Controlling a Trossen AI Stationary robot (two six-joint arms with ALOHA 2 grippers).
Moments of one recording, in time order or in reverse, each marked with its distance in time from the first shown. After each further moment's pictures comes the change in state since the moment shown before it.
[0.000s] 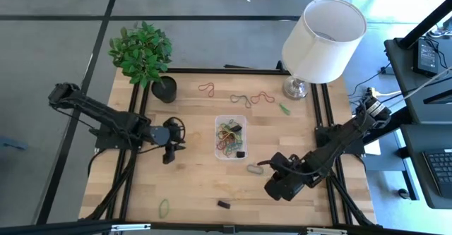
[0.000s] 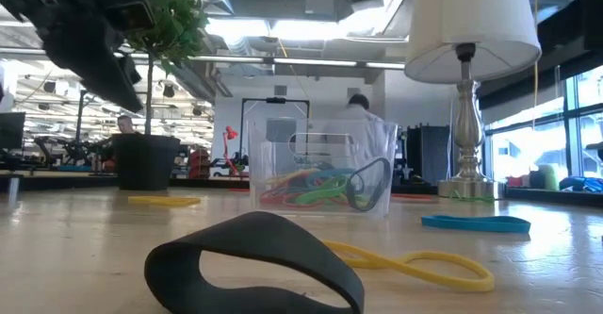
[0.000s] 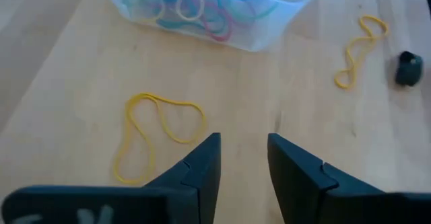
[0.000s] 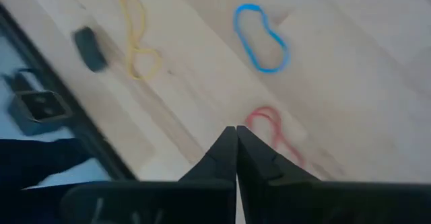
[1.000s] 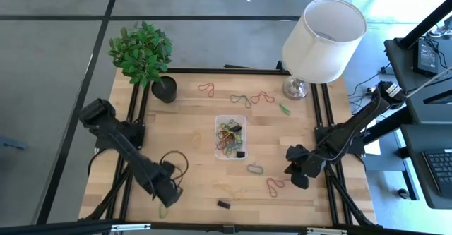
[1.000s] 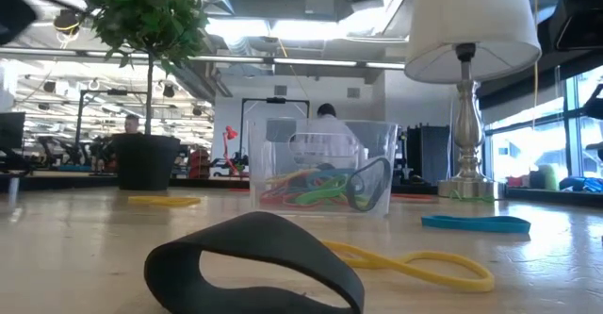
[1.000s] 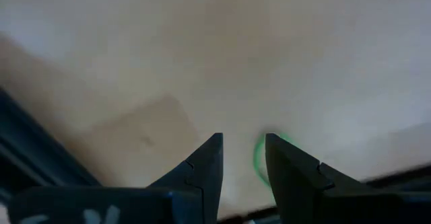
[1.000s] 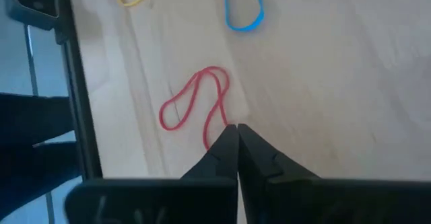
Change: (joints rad) left arm -0.455 0.736 0.565 -0.503 0.342 -1.409; right arm 0.029 -0.473 -0.663 0.478 -0.061 -0.363
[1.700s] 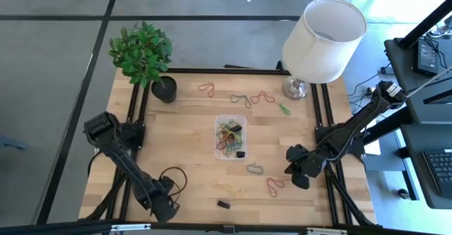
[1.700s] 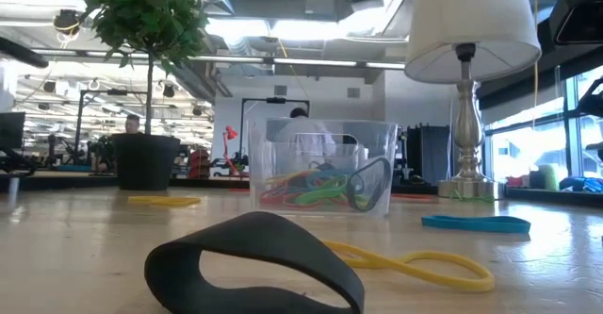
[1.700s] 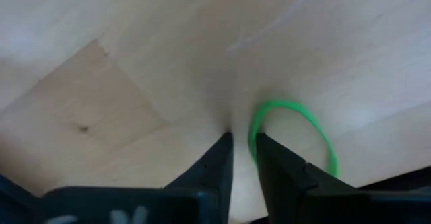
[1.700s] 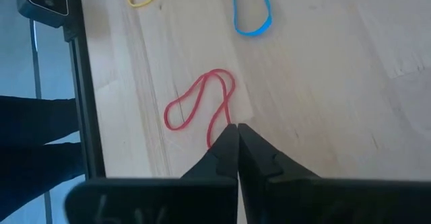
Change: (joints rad) left arm -0.129 0.171 0.000 0.209 0.019 -0.049; right arm 0.000 -0.009 0.000 0.009 0.000 -0.032
